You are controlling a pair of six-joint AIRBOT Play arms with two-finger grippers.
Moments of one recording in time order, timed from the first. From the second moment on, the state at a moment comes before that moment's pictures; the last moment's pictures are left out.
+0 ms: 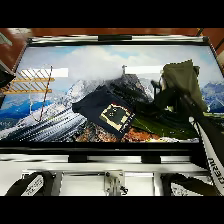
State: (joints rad) left arm 0.32 -0.93 1.35 1.04 -1.21 -1.40; right arm 0.18 -1.36 1.01 2.05 -1.05 -1.51
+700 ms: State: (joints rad) left arm 0.32 -0.93 1.35 1.04 -1.25 -1.40; right arm 0.36 -1.40 0.75 2.48 -0.58 -1.61
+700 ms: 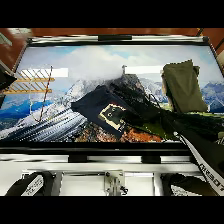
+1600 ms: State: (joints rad) left arm 0.31 -0.93 1.35 0.99 -1.27 -1.40; right arm -0.03 -1.37 1.63 2.51 -0.57 -1.56
